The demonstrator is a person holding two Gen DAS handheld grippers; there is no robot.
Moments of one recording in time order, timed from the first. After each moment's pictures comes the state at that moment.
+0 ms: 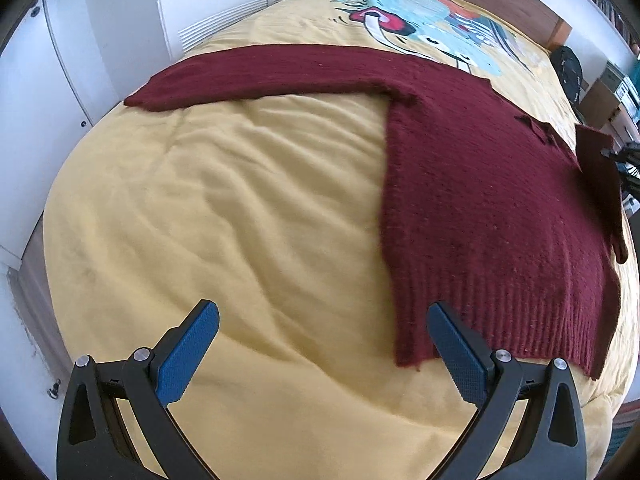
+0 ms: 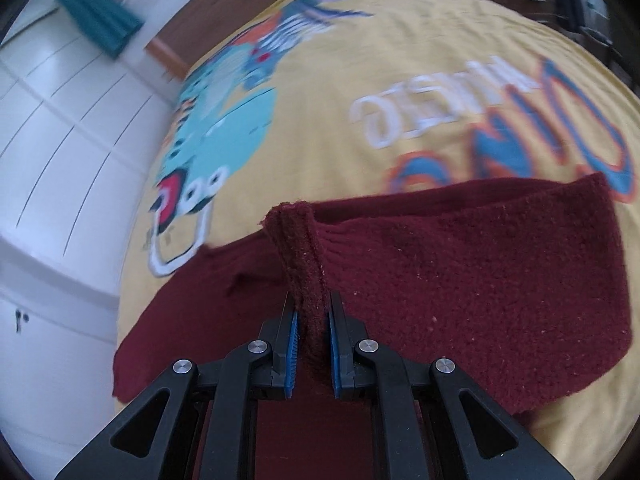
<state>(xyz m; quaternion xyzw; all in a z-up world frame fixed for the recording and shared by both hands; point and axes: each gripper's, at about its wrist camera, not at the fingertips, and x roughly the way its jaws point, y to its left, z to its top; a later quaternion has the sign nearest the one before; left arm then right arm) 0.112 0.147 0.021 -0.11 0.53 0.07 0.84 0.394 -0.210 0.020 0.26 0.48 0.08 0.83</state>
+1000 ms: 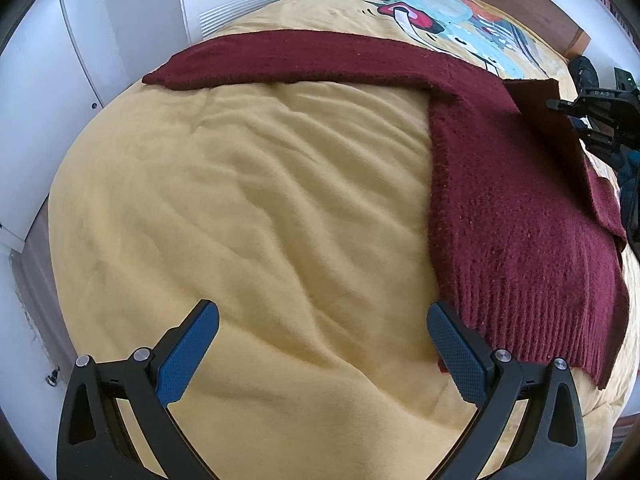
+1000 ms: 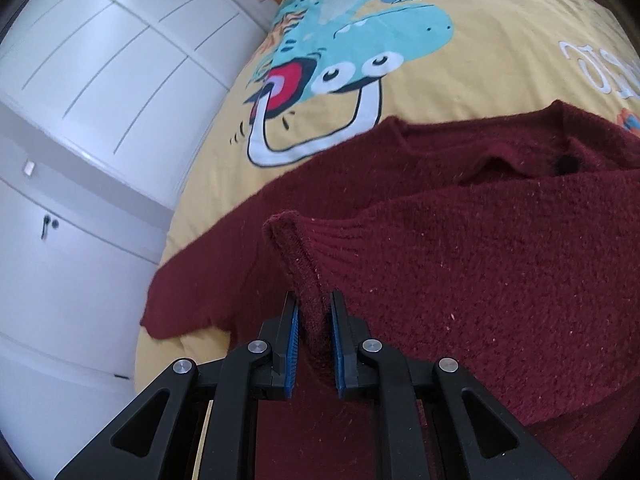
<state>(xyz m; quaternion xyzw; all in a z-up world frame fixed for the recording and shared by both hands) 0.110 0.176 0.007 -0.13 0.54 0.09 0.83 0.388 0.004 -0.019 0.20 0.52 0.22 0.80</state>
